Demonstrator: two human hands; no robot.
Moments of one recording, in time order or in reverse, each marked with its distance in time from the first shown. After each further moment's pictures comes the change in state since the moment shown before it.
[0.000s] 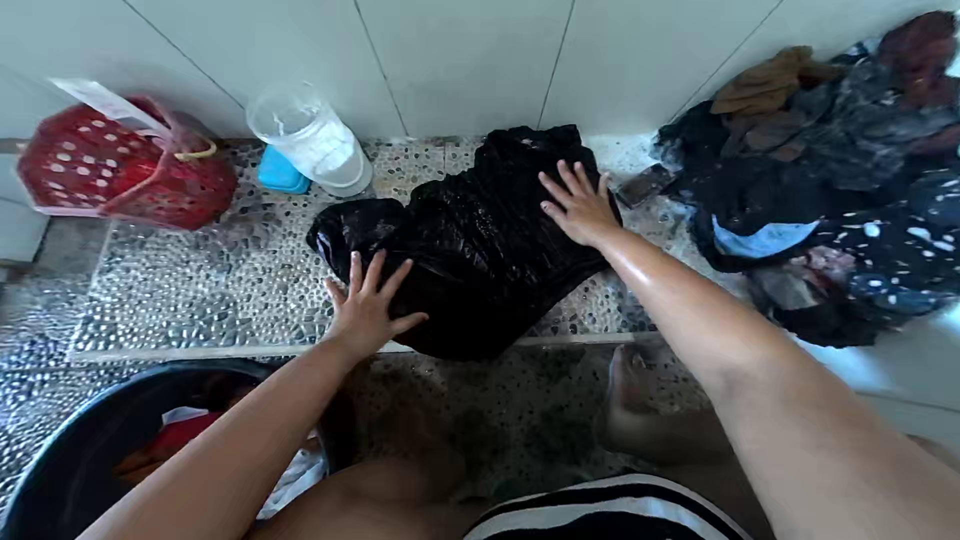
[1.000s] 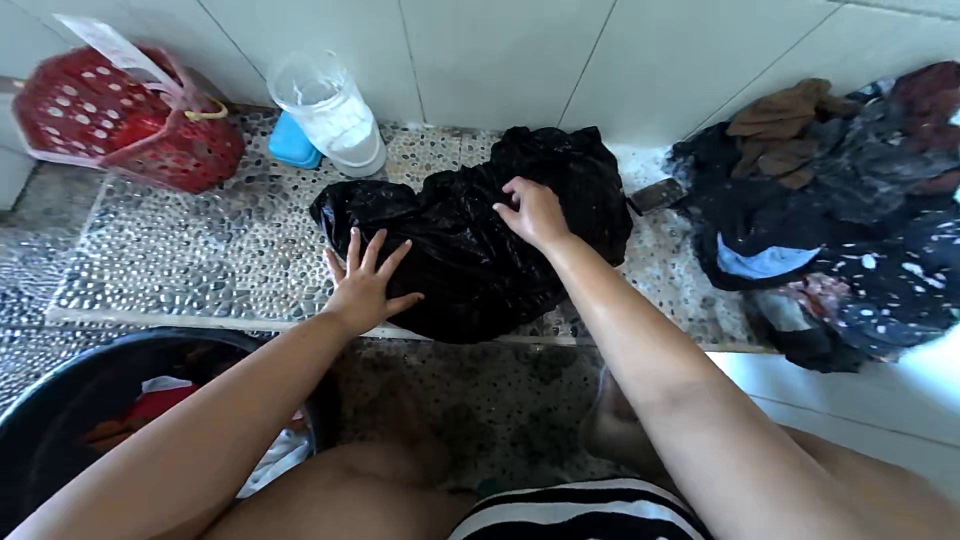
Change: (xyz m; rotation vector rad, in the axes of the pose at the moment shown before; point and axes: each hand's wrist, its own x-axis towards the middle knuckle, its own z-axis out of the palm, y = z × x) left_hand 0.006 -0.016 0.011 -0.056 0.128 0.045; right_hand 0.013 -0.123 -0.033 0.370 0.024 0.056
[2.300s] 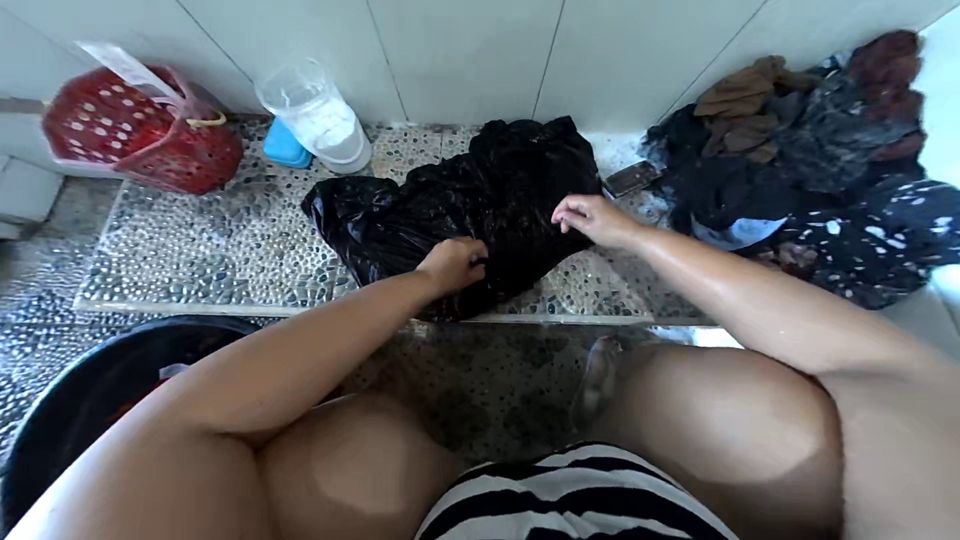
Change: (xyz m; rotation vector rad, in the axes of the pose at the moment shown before) left_hand 0.055 0.145 -0.018 -0.298 -0.265 0.241; right_hand -0.067 0.107 -0.084 0.204 -0.318 -0.139
